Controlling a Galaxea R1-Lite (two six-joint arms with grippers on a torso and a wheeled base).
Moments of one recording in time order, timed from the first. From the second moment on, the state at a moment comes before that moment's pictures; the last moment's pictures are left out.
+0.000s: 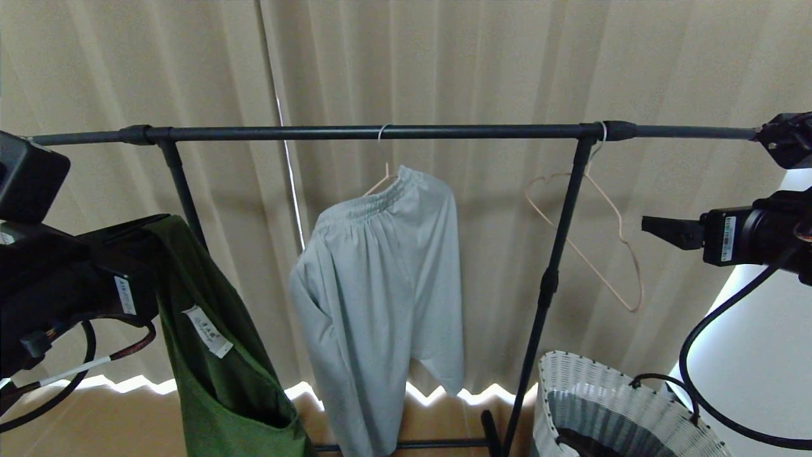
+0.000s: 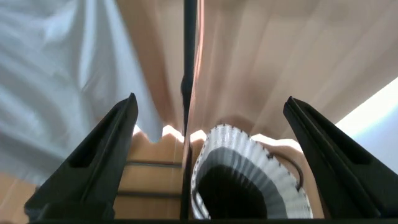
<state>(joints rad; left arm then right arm) -0.38 1.14 -0.57 -0.53 0.20 0.30 0.17 1.36 -0.92 -0.07 -0.15 0.05</state>
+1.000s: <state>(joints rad) -0.40 1.12 -0.53 -0.53 0.21 0.31 0.16 1.63 -1.05 -0.06 -0.14 0.06</state>
